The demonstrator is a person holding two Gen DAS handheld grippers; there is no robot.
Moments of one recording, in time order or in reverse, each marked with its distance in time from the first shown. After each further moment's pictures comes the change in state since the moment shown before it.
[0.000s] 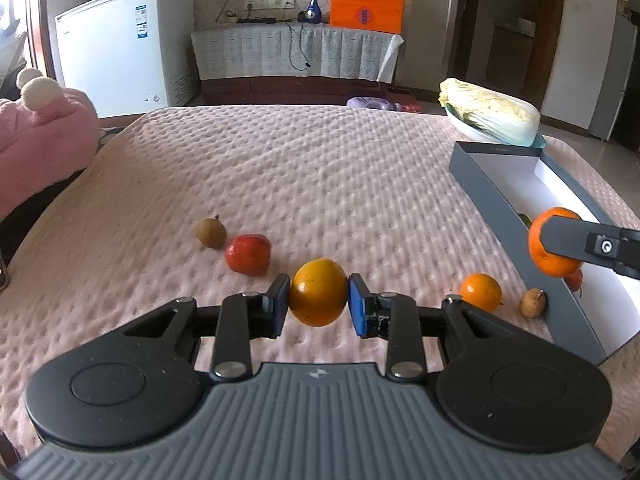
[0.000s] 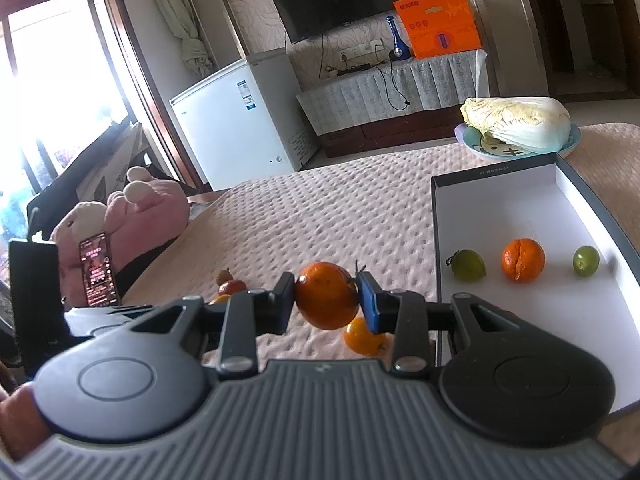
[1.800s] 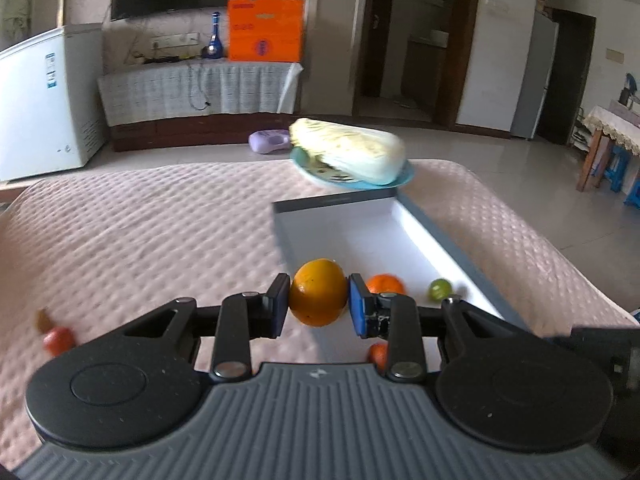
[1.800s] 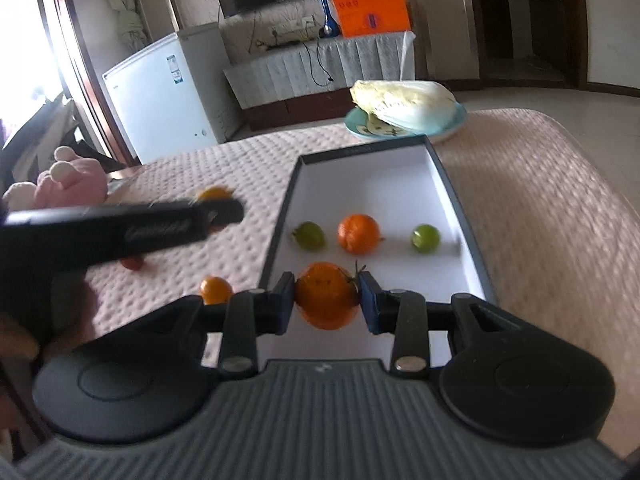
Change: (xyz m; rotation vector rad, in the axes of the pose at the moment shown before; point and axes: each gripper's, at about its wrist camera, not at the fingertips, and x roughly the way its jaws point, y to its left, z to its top) left arm -0.002 -0.164 0.048 0.124 -0.088 -0.227; right arm -0.050 -0.071 0.000 -0.002 0.099 -0.227
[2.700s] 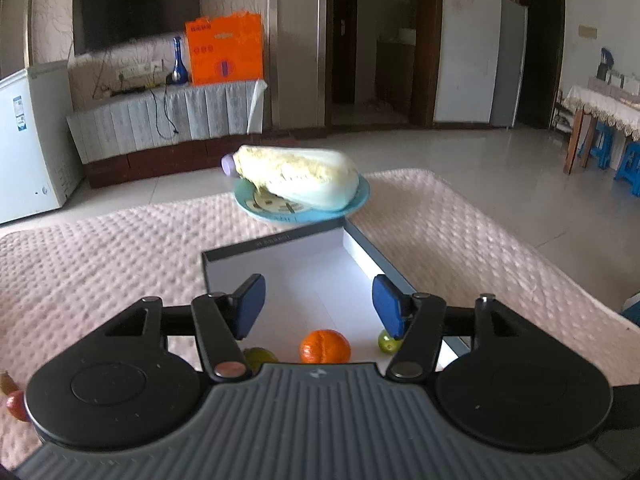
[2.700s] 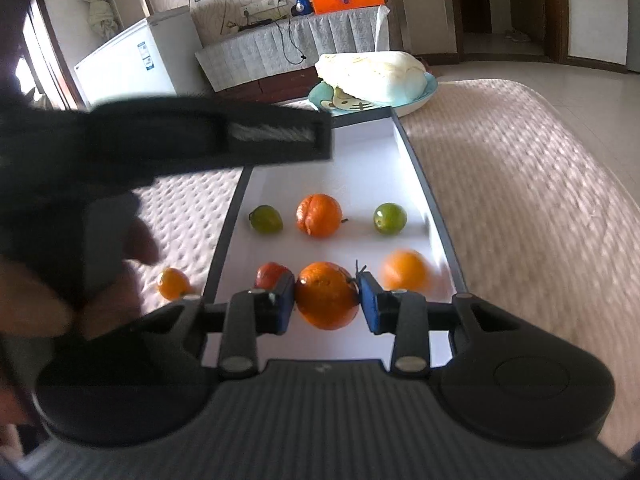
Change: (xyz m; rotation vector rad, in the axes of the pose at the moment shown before) left arm 0.035 -0.051 0.029 0.100 -0.043 -0.031; right arm 0.023 -0.011 0.004 0.031 0.068 -0.060
